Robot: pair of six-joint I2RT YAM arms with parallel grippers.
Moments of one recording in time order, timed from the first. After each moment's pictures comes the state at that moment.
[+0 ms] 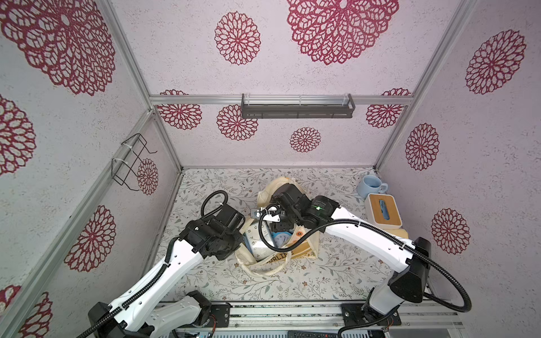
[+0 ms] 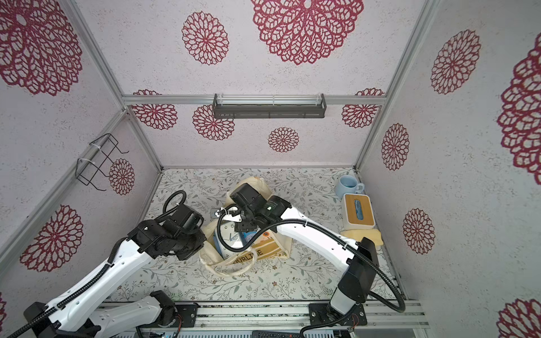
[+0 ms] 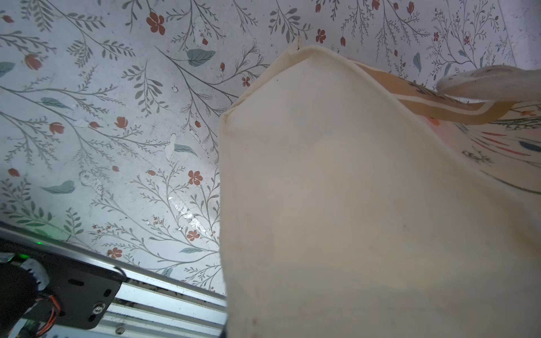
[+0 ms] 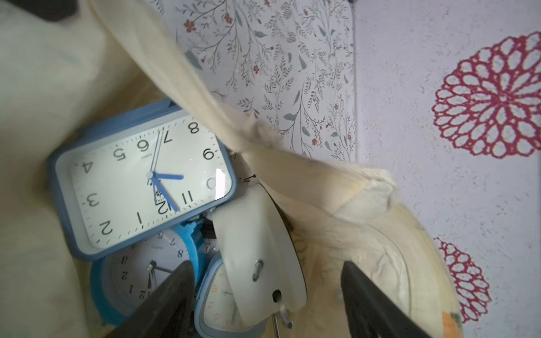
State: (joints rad) left arm -0.62 1.09 1.10 -1.19 -0.10 -1.28; right arm 0.99 1.63 1.62 -0.81 0.14 -0.86
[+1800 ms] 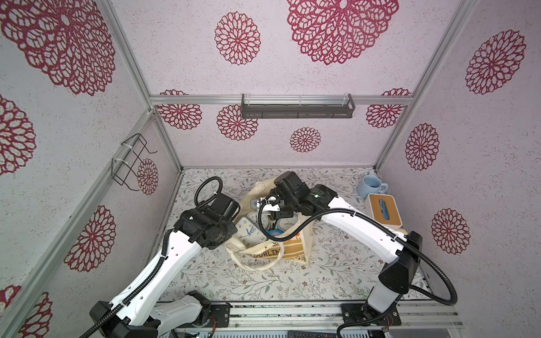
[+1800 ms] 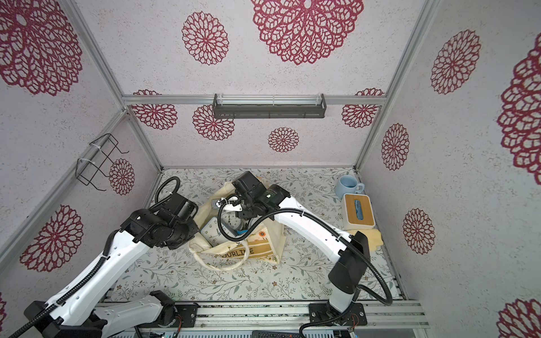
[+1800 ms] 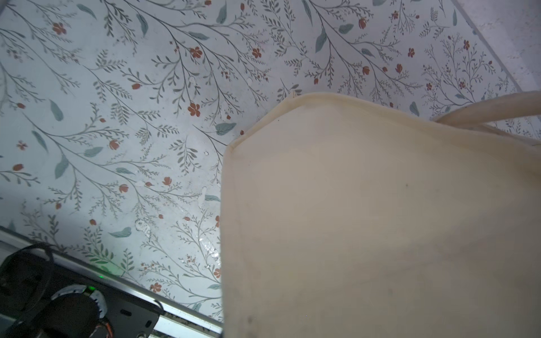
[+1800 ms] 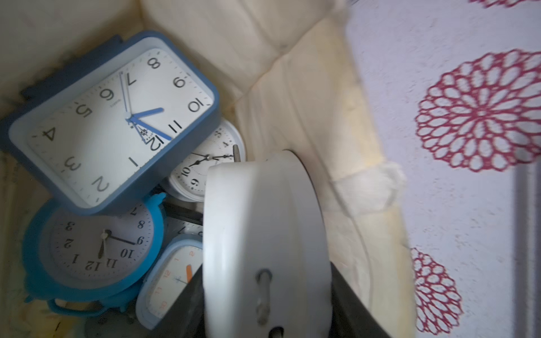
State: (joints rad) left arm -0.50 1.16 1.29 -1.32 -0.27 -1.08; right arm 0.91 1.68 1.80 -0.81 0.07 -0.88
